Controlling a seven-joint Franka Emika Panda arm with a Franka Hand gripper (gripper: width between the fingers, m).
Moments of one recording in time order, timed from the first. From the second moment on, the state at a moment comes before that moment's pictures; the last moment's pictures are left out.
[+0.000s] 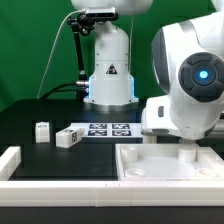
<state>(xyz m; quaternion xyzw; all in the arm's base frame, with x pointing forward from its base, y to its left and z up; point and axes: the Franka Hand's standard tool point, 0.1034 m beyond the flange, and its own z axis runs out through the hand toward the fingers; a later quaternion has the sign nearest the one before) 0.411 0.149 0.008 -0.89 0.08 0.45 0.06</state>
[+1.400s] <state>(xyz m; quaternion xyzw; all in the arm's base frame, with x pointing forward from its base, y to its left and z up) 0.492 0.121 0.109 -0.98 0.03 0.20 0.08</state>
